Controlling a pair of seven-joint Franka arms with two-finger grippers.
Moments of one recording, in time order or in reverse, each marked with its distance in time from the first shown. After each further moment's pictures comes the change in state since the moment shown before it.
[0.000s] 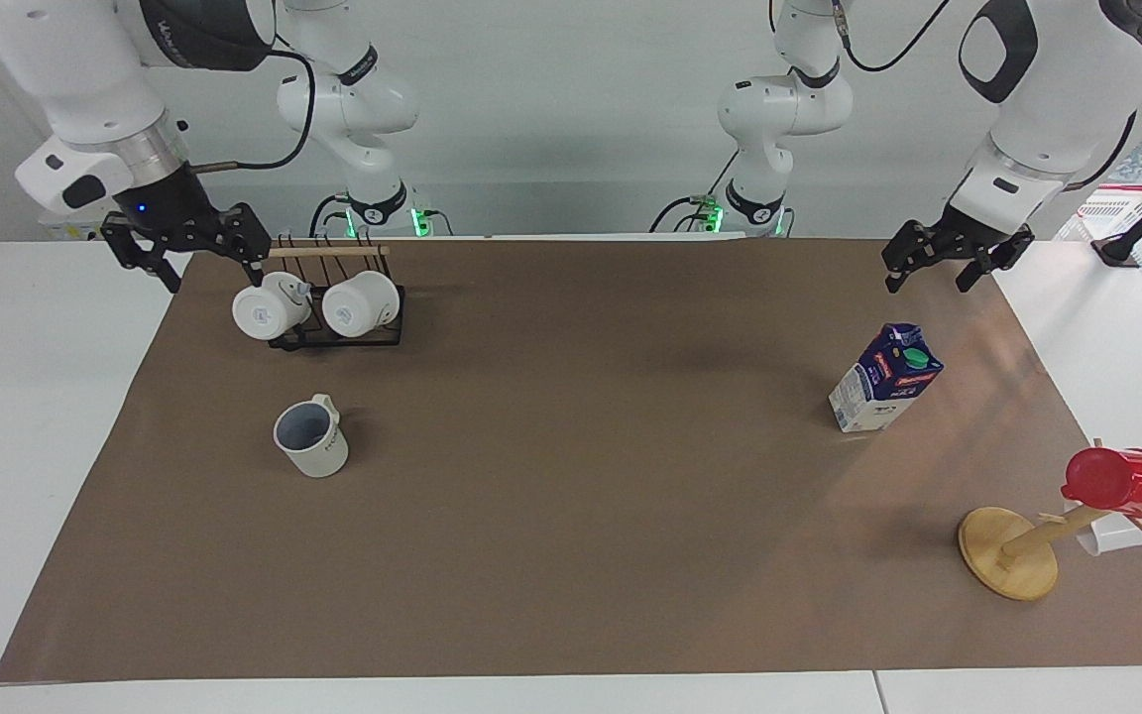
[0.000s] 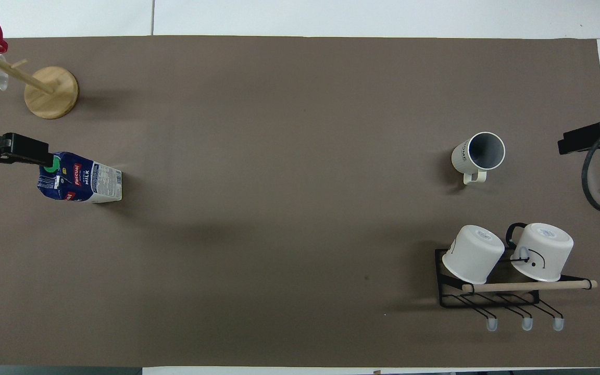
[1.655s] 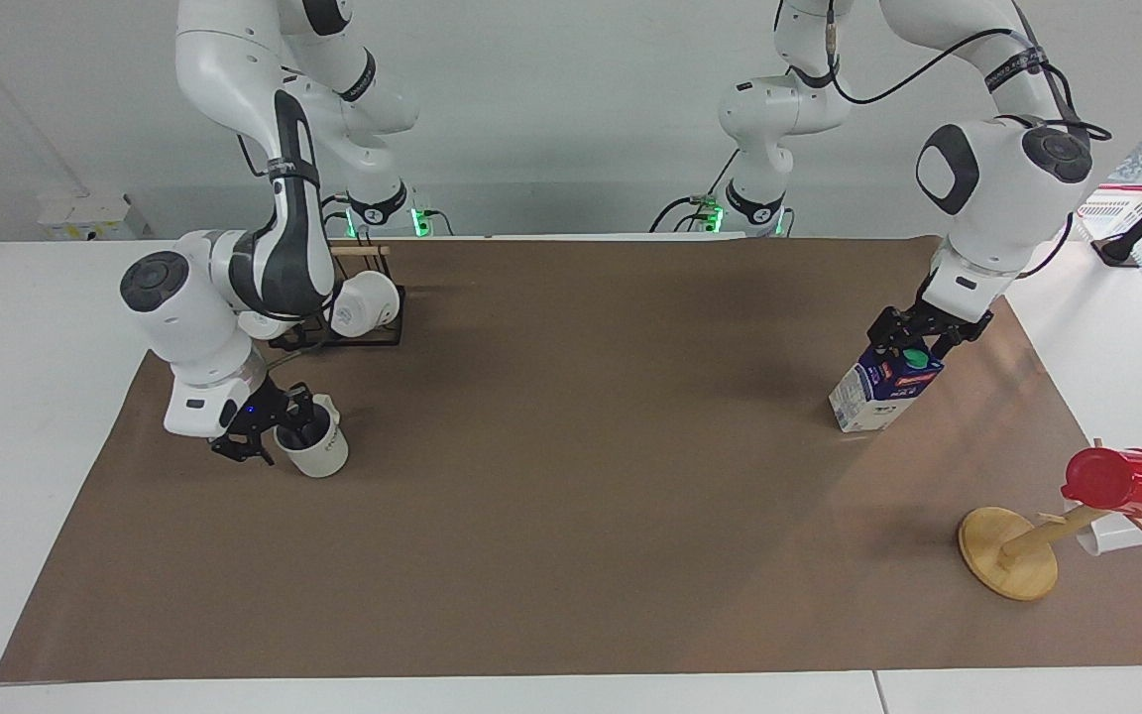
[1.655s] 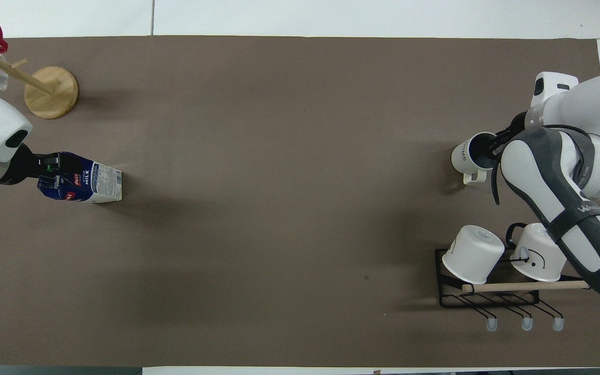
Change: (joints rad) left arm 0.063 0.014 0.001 -0.329 0.000 0.410 0.003; right arm -0.010 0.274 0.003 -0.287 0.045 0.571 -0.522
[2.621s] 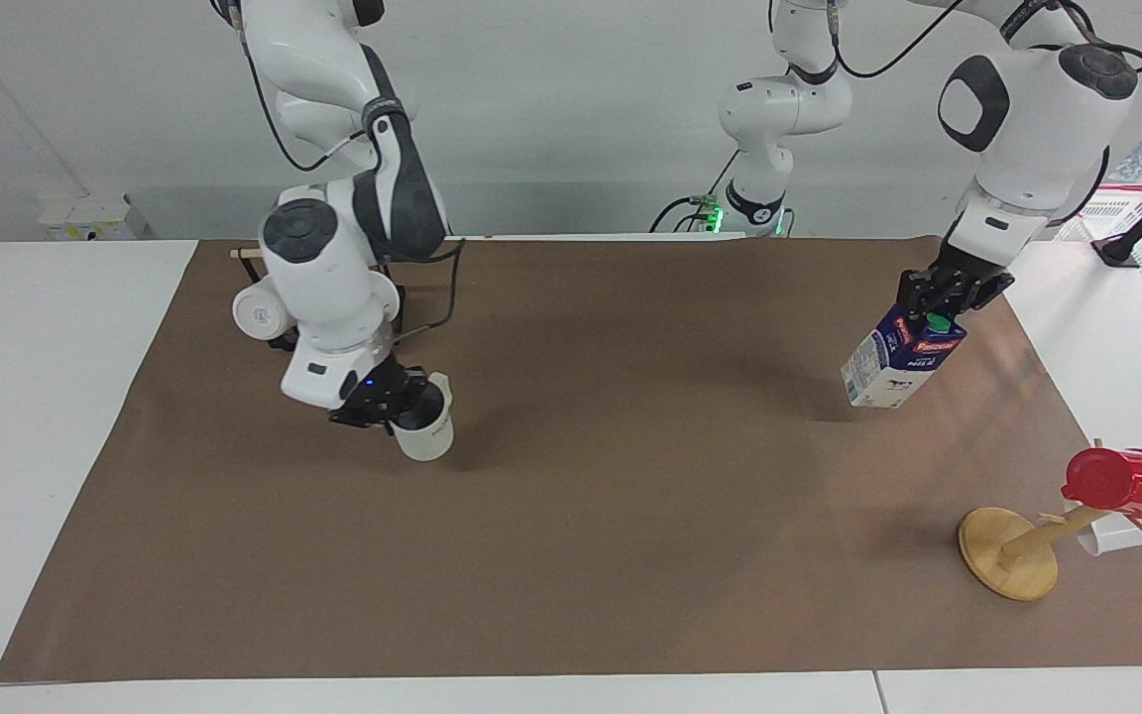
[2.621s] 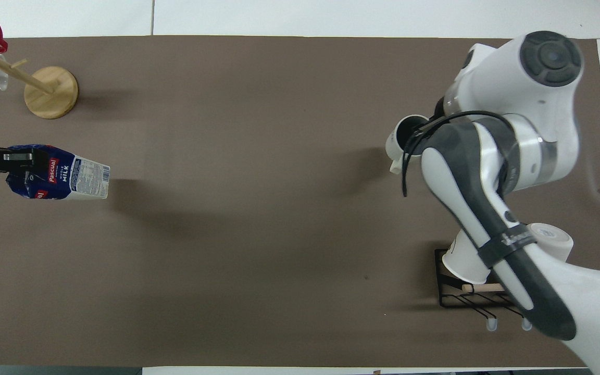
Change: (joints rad) left arm -0.002 -0.087 -0.005 0.101 0.000 -0.157 0.000; right arm 0.346 0.009 0.015 0.206 -0.055 -0.183 0.650
